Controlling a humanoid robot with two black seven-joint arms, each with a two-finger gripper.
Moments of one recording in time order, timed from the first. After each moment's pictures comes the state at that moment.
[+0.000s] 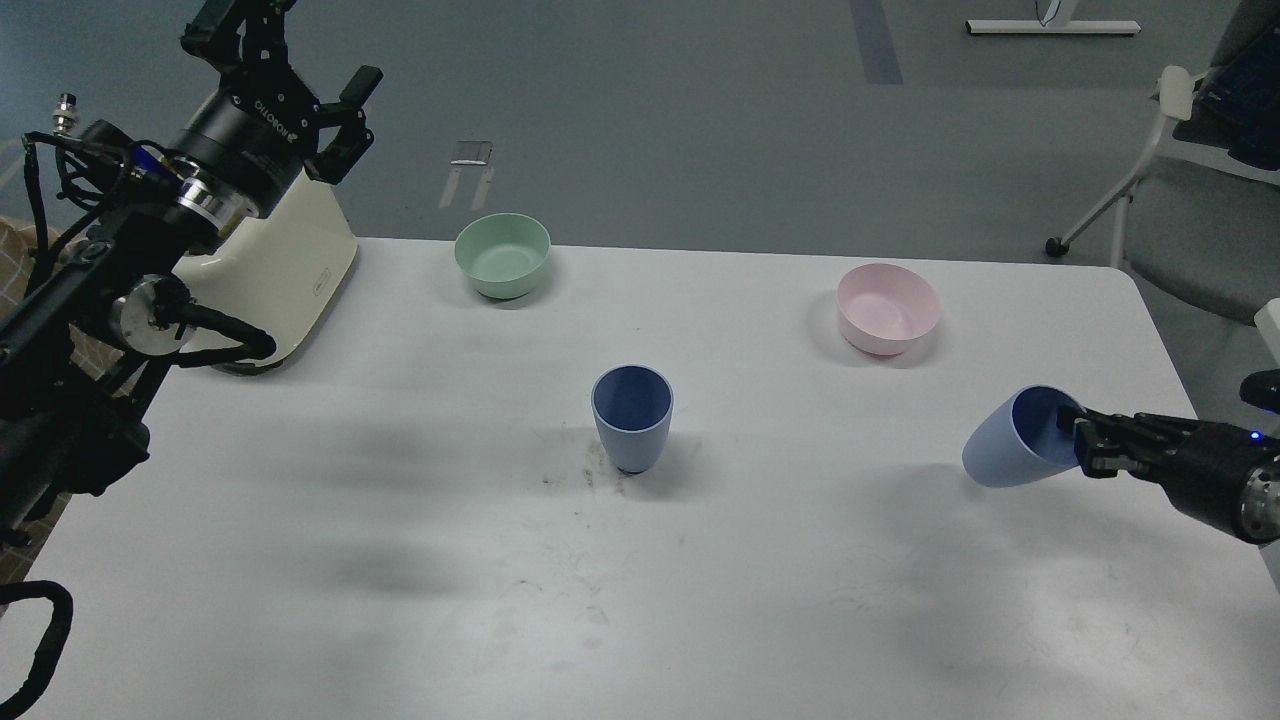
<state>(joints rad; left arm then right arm) -0.65 0.51 -1.09 -1.00 0.50 -0.37 -0.30 0.11 -0.77 1.31 1.55 -2.04 0.49 0.17</state>
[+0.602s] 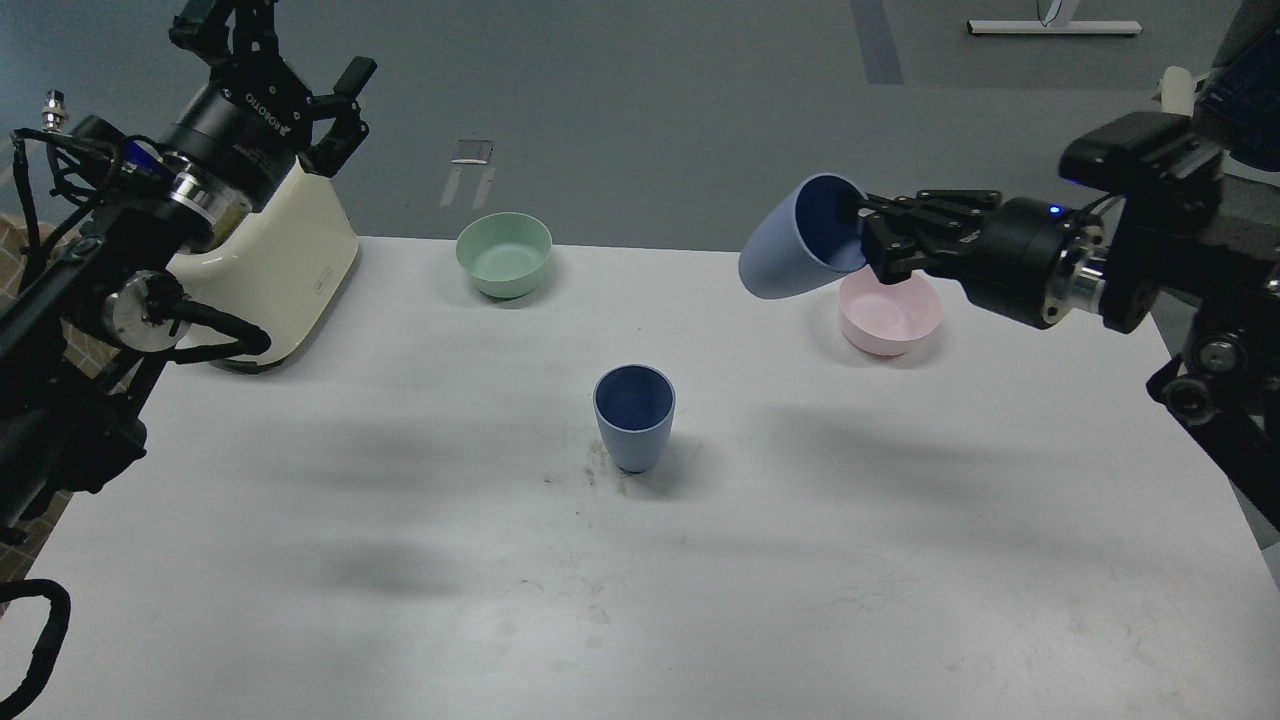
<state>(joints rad) -0.65 0.52 -1.10 -1.00 0.47 -0.38 -0.31 0.78 -0.50 0.81 1.53 -1.97 0.49 0.12</state>
